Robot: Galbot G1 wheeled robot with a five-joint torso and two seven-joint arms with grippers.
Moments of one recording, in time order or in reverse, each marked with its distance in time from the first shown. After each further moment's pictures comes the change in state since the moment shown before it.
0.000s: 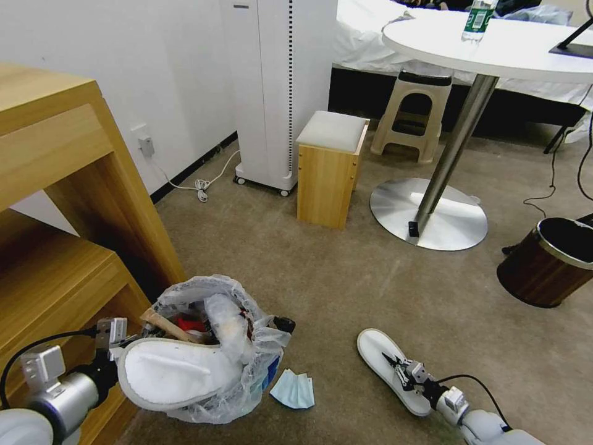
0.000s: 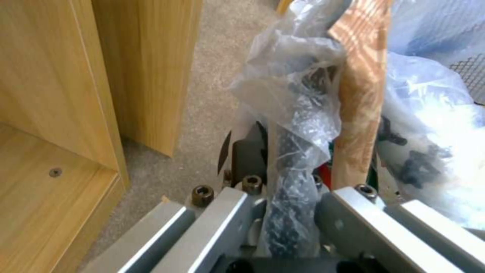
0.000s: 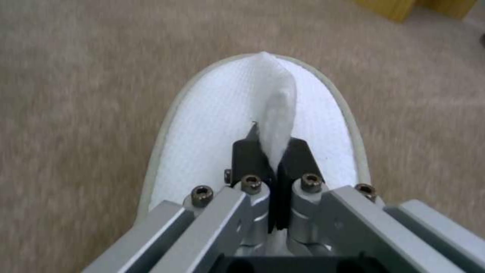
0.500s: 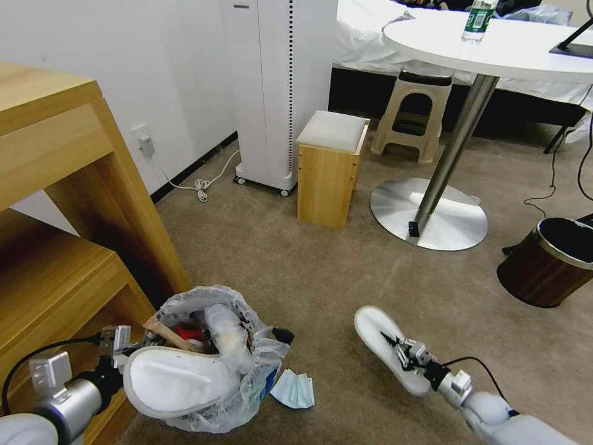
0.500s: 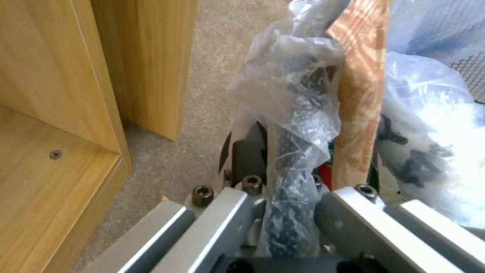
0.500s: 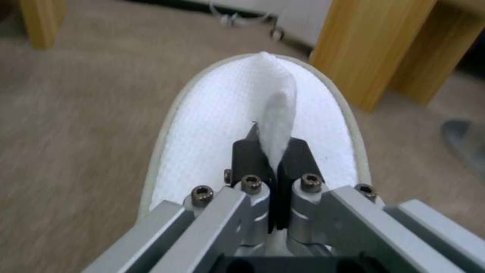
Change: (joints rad) left arm 0.012 0.000 0.032 0.015 0.047 0.002 0.006; right arm -0.001 -0.120 0.028 0.249 0.045 0.000 0.019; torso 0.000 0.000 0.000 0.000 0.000
